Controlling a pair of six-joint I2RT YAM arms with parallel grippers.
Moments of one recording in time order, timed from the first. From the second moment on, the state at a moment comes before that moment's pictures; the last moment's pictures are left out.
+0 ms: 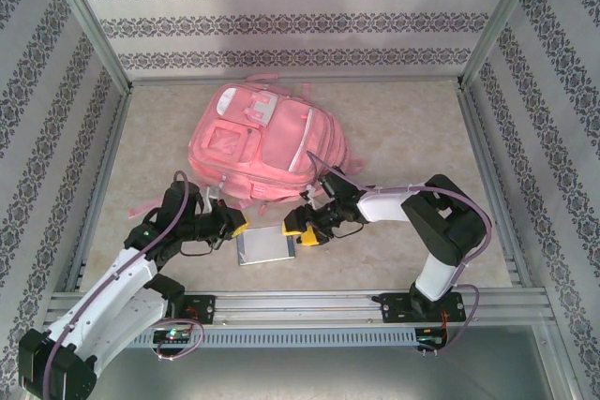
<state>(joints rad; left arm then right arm) -0.37 0.72 0.48 -0.47 0.59 -1.22 0.66 1.73 0.72 -0.02 -0.92 0.85</state>
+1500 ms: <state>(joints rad) -0.37 1.30 0.56 -0.58 0.42 -0.93 0.71 1.82 0.86 -0.19 -0.87 0.88</state>
